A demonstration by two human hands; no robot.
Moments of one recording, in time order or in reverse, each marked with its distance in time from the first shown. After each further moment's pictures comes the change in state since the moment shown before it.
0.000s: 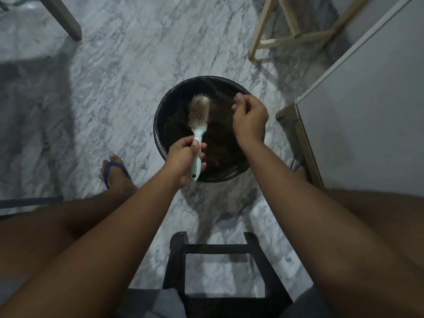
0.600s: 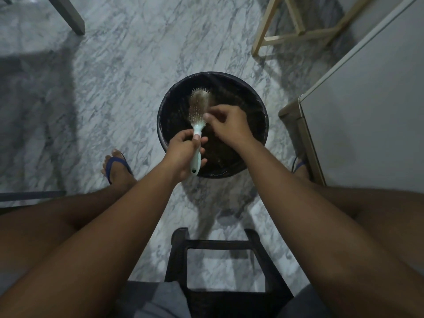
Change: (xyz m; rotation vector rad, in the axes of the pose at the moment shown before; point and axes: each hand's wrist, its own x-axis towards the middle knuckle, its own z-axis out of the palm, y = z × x) left_hand -0.011 0.013 -0.002 0.065 0.027 0.001; right_hand -0.023 -0.009 0.011 -0.130 -0.550 -0.023
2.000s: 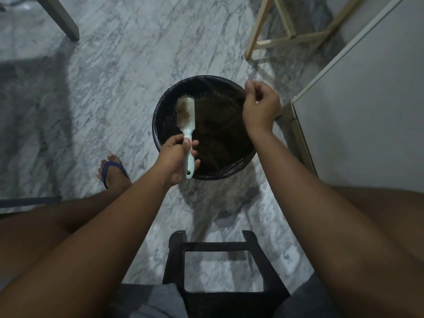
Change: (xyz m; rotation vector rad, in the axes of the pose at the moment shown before) left_hand 0.001 -0.003 -0.010 -0.101 -0.017 -0.020; right_hand 0.017 0.003 -0.050 0.112 0.621 -0.070
